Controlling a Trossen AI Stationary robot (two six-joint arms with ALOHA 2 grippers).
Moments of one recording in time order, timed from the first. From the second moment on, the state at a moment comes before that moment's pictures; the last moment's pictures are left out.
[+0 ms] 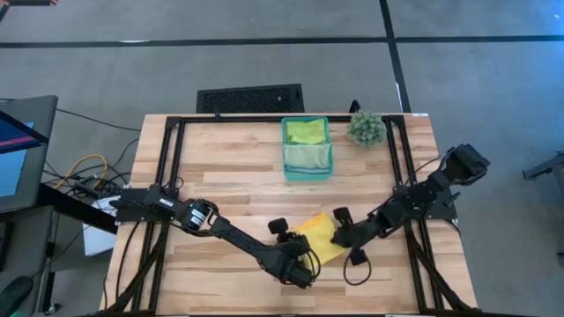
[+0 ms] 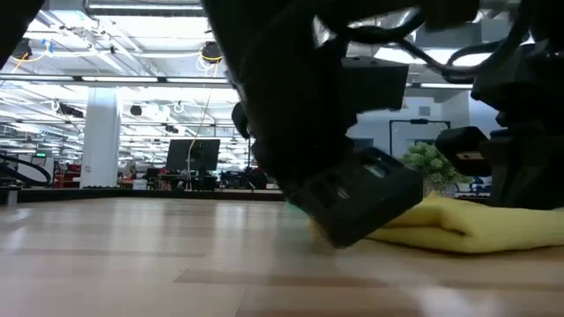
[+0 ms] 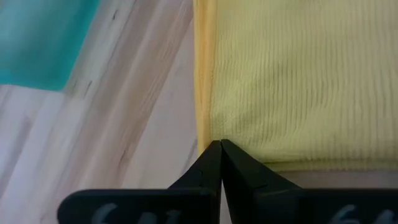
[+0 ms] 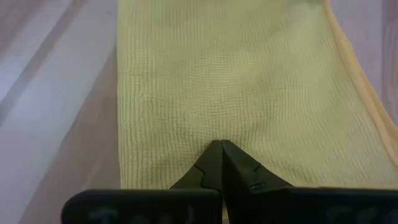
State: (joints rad) left arm -0.47 2.51 2.04 -1.04 -0.77 -0.79; right arm 0.56 1.53 0.46 0.13 0.17 0.12
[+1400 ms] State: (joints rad) left arm -0.55 2.55 2.21 -1.15 -0.84 -0.66; right arm 0.56 1.36 0.47 0.18 0.34 0.23
